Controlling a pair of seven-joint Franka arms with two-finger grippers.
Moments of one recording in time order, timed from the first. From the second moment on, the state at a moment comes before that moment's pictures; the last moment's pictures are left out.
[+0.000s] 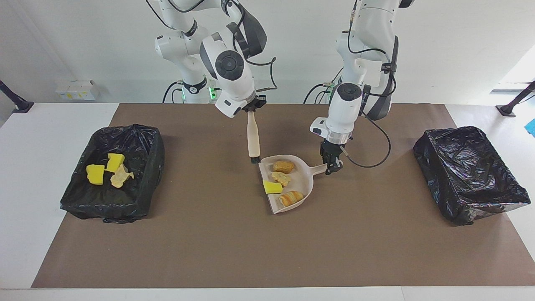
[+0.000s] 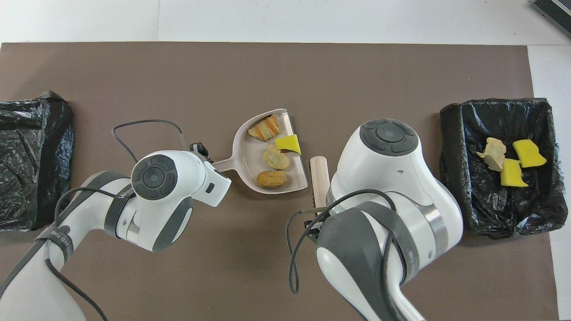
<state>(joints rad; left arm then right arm) -0.40 0.16 -0.05 -2.18 0.06 2.51 0.90 0.38 0.07 0.14 -1.84 0.25 1.52 0.42</state>
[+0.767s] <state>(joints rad) -0.27 0.16 -0.04 -2.03 -0.08 2.32 1.19 0.52 -0.12 0.14 -2.21 0.27 1.75 0.58</state>
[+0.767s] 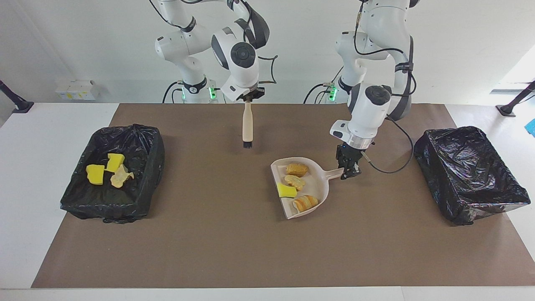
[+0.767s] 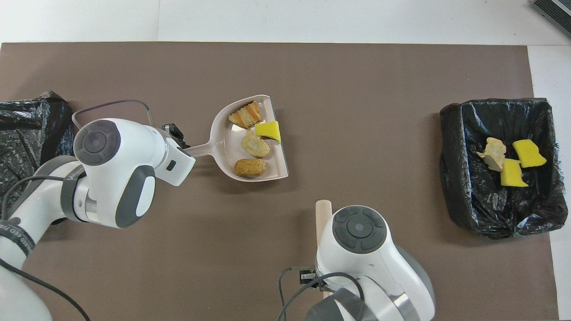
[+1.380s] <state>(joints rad) 0.03 0.15 -0.04 -1.74 -0.18 1.91 1.54 0.67 0.02 0.15 -2.23 0.33 2.03 0.66</state>
